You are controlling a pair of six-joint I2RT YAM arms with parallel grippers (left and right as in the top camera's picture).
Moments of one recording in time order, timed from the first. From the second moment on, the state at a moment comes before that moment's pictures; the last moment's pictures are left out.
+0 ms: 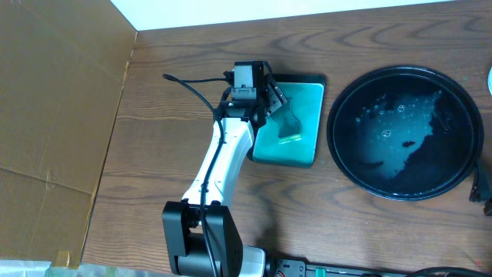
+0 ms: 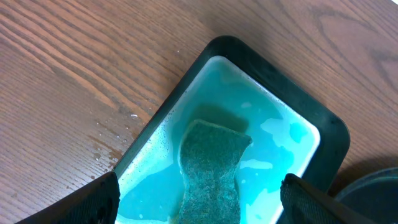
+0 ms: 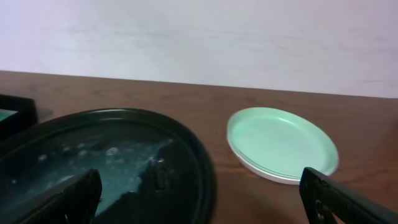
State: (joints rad) left arm -0.04 1.57 1.15 -0.55 -0.13 -0.56; right arm -0.01 0.01 0.01 -0.06 -0.11 -0.01
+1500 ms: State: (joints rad) left arm -0.04 1.53 1.15 -0.67 -0.14 -0.53; right arm -0.05 0.01 0.01 -0.06 -0.10 -0.01
